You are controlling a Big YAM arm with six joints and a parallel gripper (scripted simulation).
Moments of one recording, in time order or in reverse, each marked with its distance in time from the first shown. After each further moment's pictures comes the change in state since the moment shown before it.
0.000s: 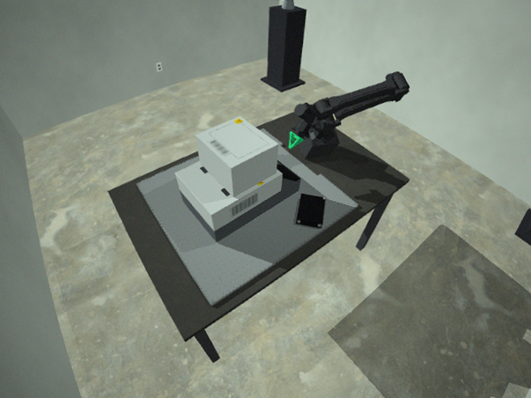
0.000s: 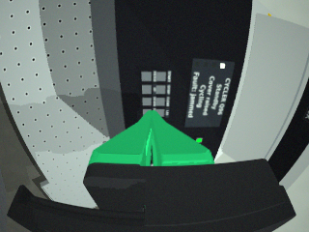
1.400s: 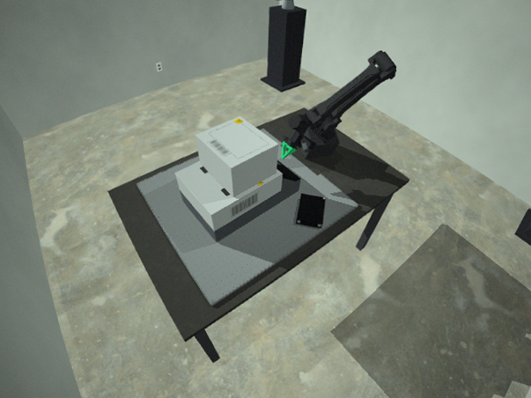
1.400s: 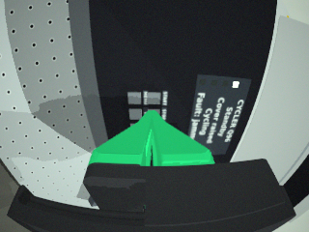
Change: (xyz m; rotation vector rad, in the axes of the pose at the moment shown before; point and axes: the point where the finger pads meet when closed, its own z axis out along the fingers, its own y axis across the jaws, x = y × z) arm 0.000 -0.010 0.060 -0.004 0.002 -0.008
